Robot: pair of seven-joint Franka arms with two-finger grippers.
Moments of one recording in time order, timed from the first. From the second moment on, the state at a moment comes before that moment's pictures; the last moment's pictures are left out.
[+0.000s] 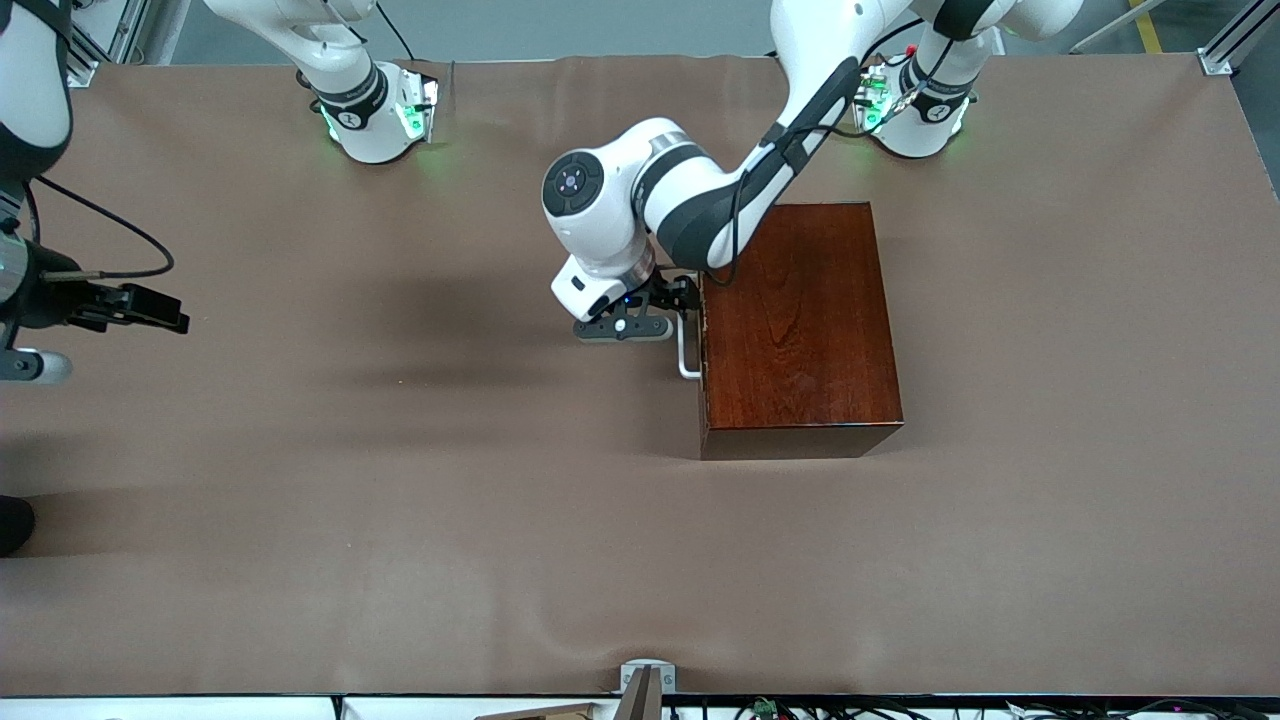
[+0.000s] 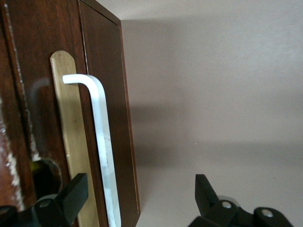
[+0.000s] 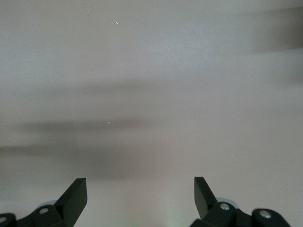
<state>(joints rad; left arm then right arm) -0.77 0.73 -0.16 -1.25 0.24 1.78 -0.90 -0.01 0.19 -0.04 -1.47 0.02 1.54 -0.01</state>
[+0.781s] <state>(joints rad) -0.77 0.78 -0.16 -1.25 0.24 1.80 -0.96 0.07 0.34 -0.03 -1.47 0.02 1.70 -0.01</state>
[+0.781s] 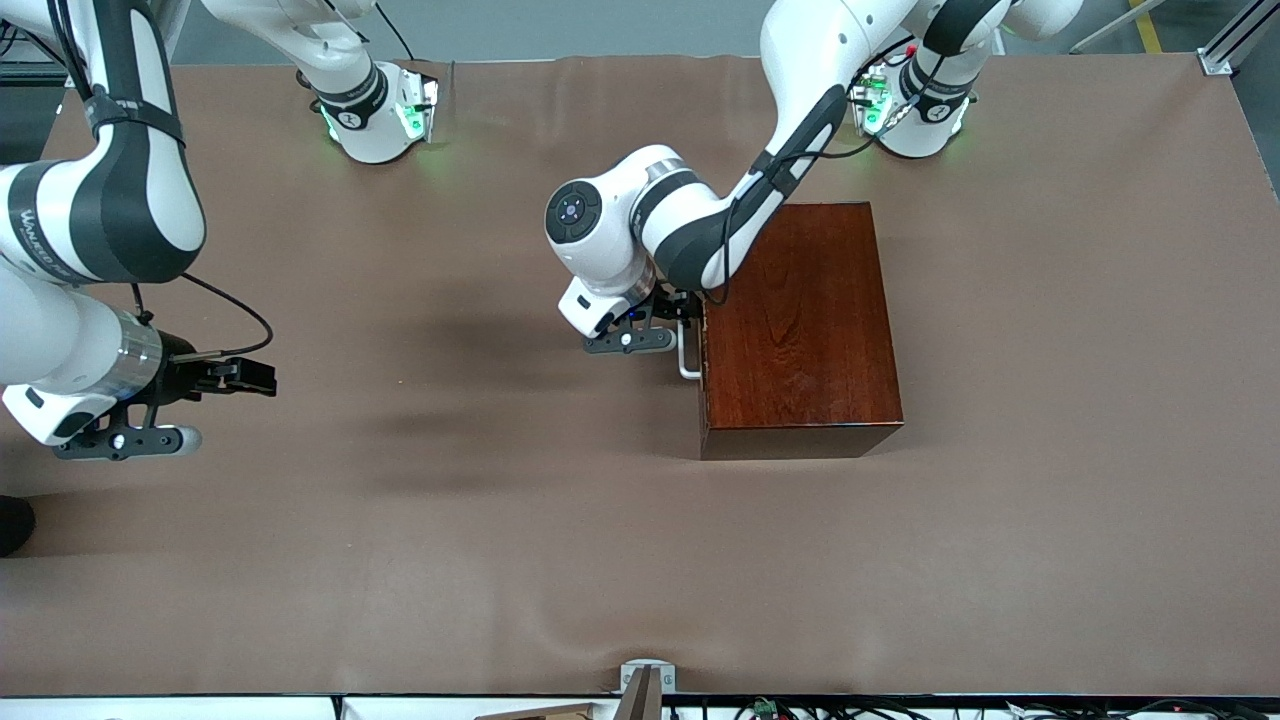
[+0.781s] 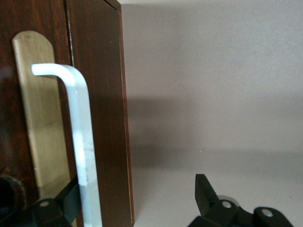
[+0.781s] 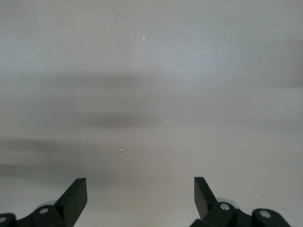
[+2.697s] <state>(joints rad) -0.82 0.79 -0.17 -1.25 0.19 2.13 -1.02 0.04 0.34 -0.03 -1.48 0.17 1.67 0.42</state>
